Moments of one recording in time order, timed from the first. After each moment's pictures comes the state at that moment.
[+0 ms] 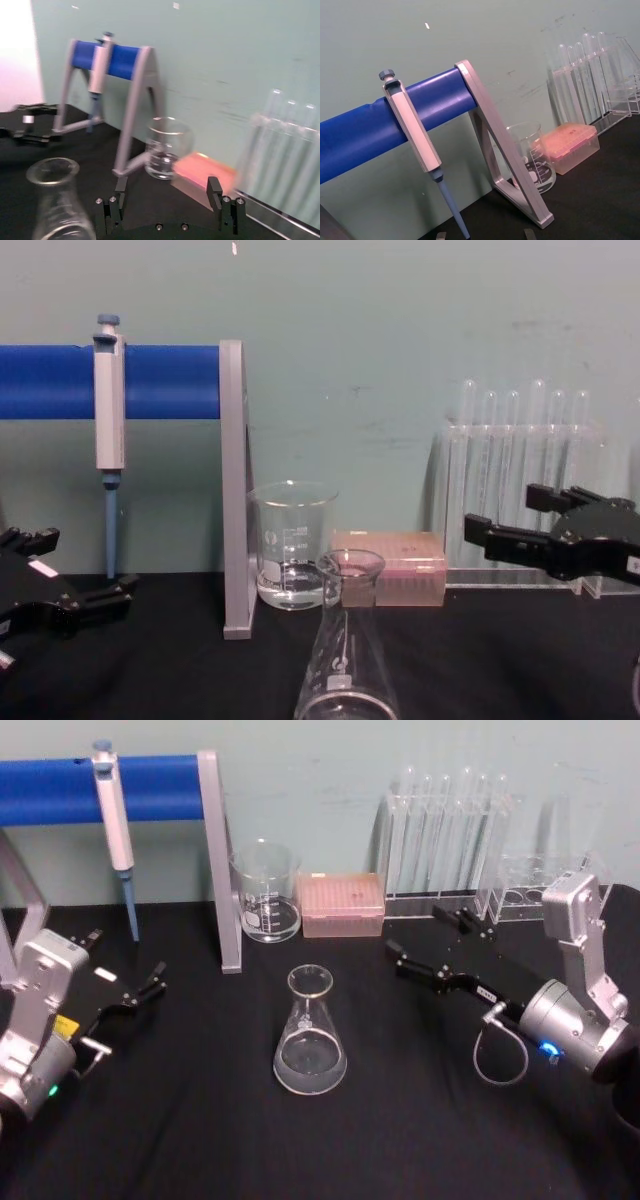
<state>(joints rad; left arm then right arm) -0.20 0.60 0.45 -1.41 -0.25 -0.12 0.03 0.29 0.48 -0.42 -1.41 0.45 -0.12 0.44</state>
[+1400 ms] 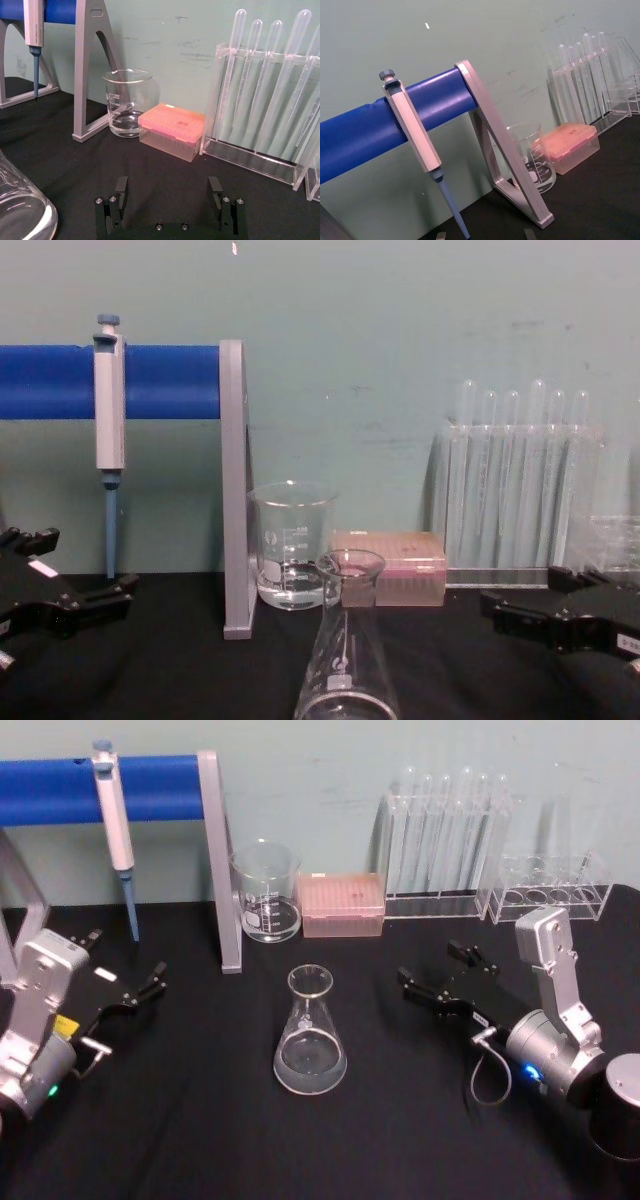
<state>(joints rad) -0.20 0.60 0.45 -1.41 -0.25 -0.12 0.03 0.28 0.36 -0.37 -1.25 0.34 -0.08 0.32</state>
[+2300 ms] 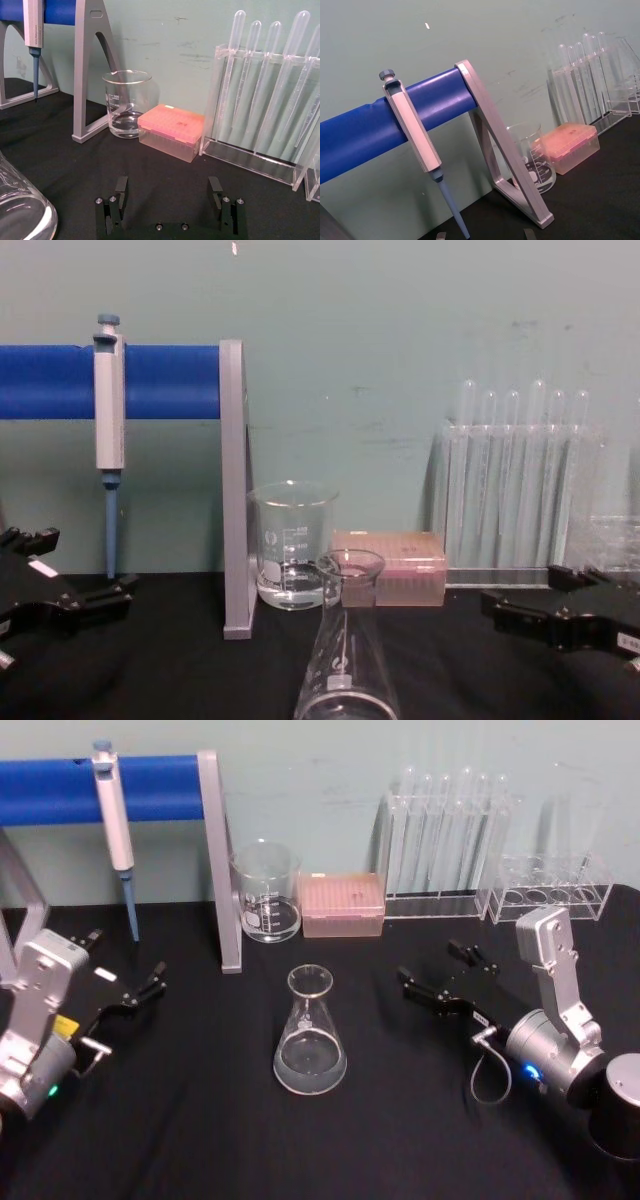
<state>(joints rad) -0.20 0.60 0.45 -1.41 -0.25 -0.12 0.03 0.28 0.36 -0.37 -1.25 0.35 -0.08 0.32</state>
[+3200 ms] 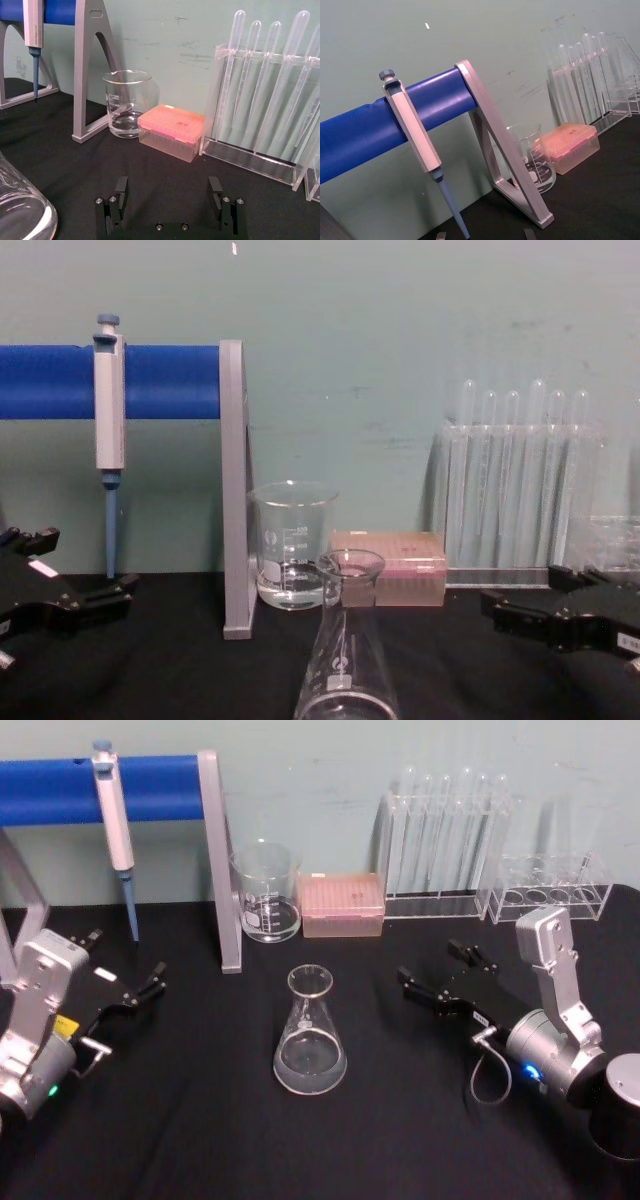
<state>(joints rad) -0.20 0.60 0.45 -1.41 -0.25 -0.12 0.03 0.28 0.36 -0.37 -1.25 0.35 -0.08 0.32</state>
